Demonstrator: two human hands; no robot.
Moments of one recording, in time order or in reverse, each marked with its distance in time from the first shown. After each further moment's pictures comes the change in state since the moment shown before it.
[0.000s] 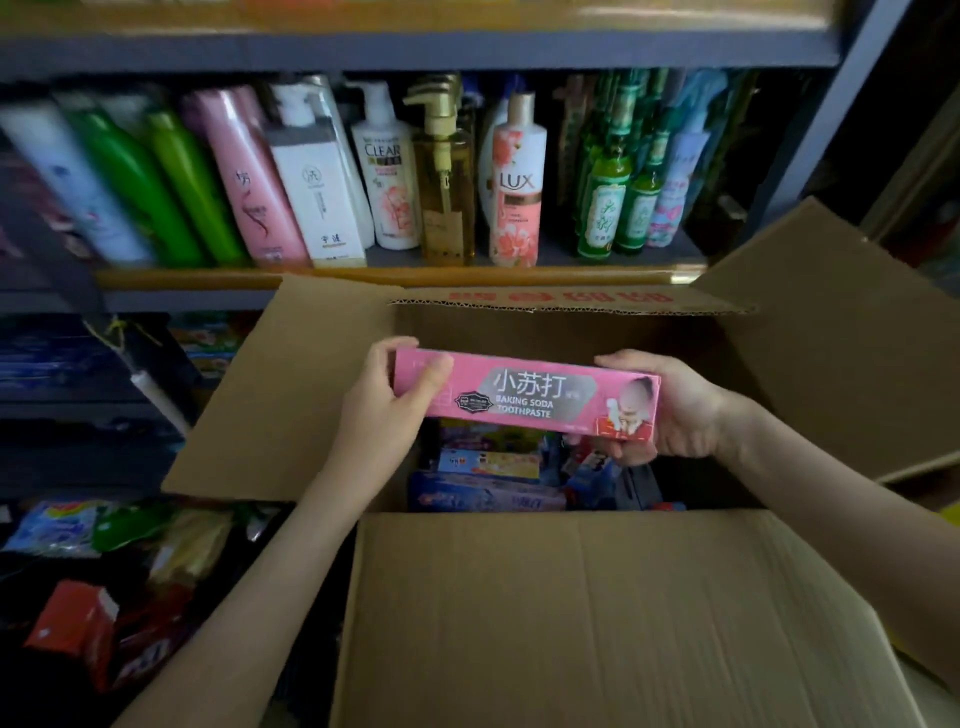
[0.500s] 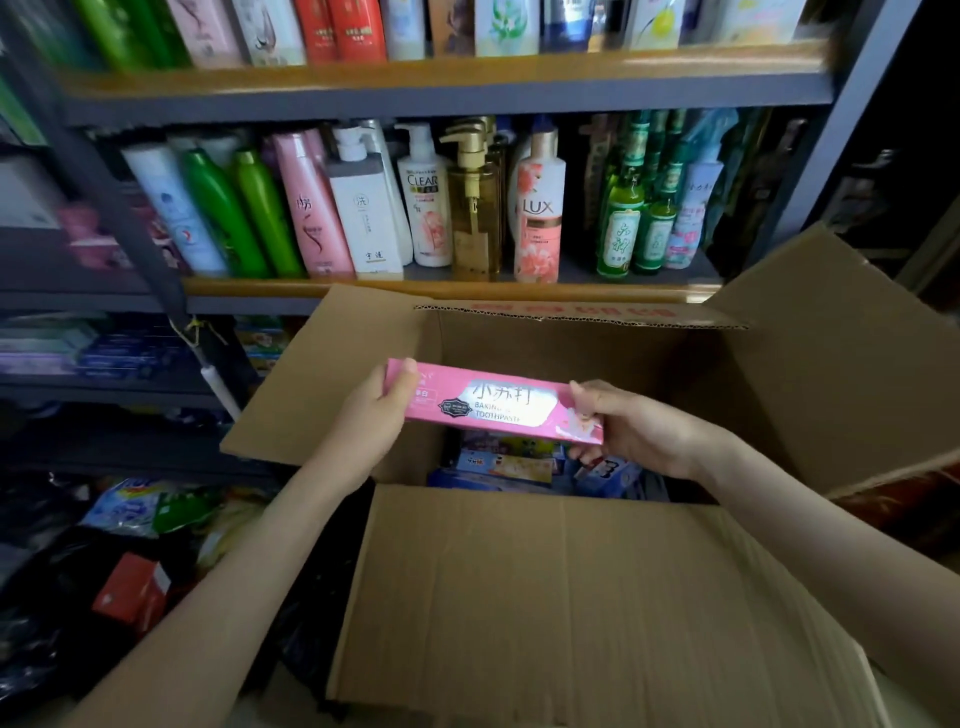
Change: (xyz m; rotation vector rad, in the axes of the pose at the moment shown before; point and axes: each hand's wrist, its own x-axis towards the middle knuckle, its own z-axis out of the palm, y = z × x) left_hand -0.019 -0.006 -0.020 0.048 -0.064 -0.123; right_hand -0.006 0.021 0.026 -0.205 0.190 -0.220
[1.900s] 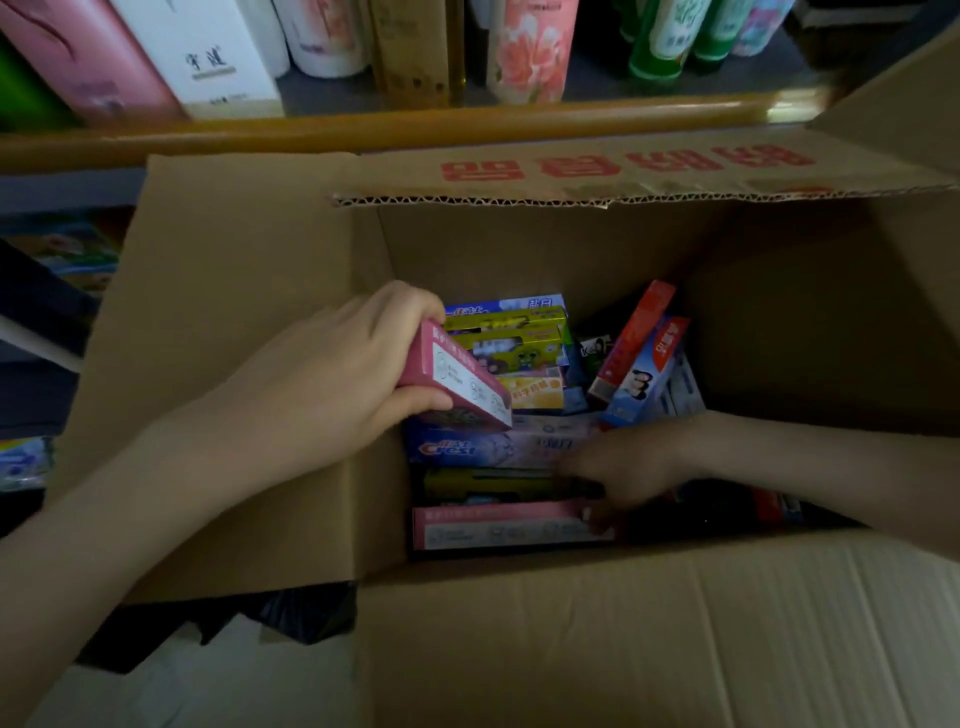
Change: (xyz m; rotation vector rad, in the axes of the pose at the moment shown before) left_hand 0.104 -0.030 -0.010 0.785 -0.498 0.799; right_hand 0.106 0.077 0.016 -1.224 -0.585 0.488
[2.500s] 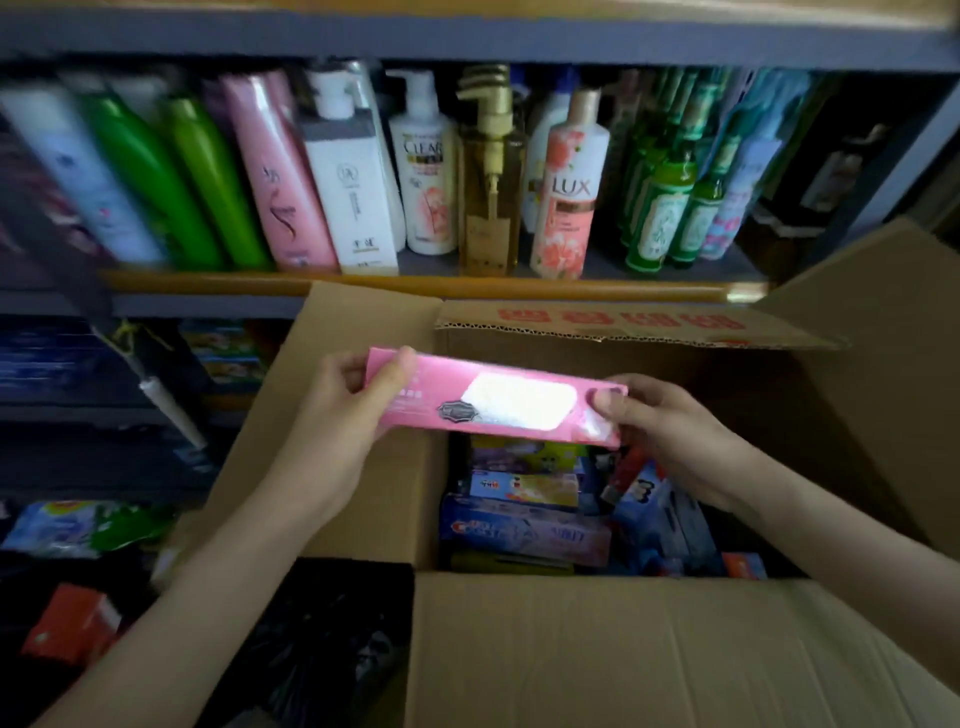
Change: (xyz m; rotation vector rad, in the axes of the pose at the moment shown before) left_hand -0.037 0.032 -0.031 -1.298 0.720 -0.724; right_hand -0.092 -0.026 -0.032 1.296 0.949 -0.314
